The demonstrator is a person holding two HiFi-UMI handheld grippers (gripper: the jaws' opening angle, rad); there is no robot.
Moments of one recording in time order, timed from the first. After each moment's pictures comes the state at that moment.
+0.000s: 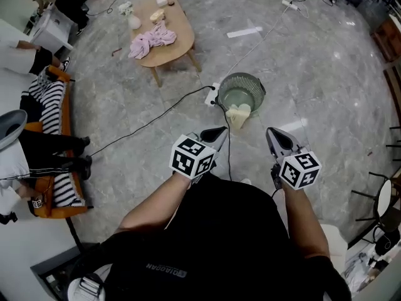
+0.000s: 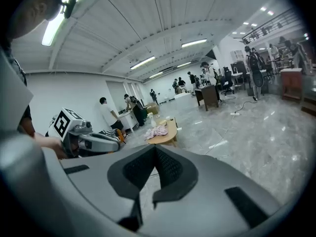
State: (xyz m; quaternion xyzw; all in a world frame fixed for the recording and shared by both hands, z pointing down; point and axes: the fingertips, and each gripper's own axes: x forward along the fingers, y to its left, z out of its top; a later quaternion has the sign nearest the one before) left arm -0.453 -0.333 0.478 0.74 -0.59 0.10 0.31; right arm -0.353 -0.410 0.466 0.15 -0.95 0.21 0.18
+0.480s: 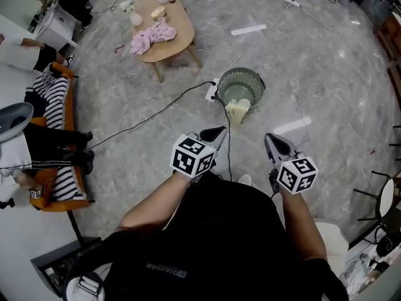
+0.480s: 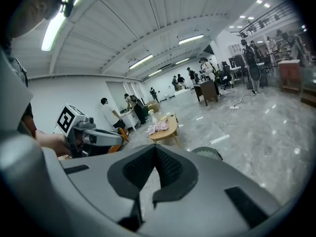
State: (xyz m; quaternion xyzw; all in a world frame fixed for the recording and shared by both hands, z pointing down) left arm -0.419 -0.323 0.490 0.72 -0.60 0.12 0.32; right arm -0.308 -0.388 0.488 0.14 -0.94 0.24 0.19
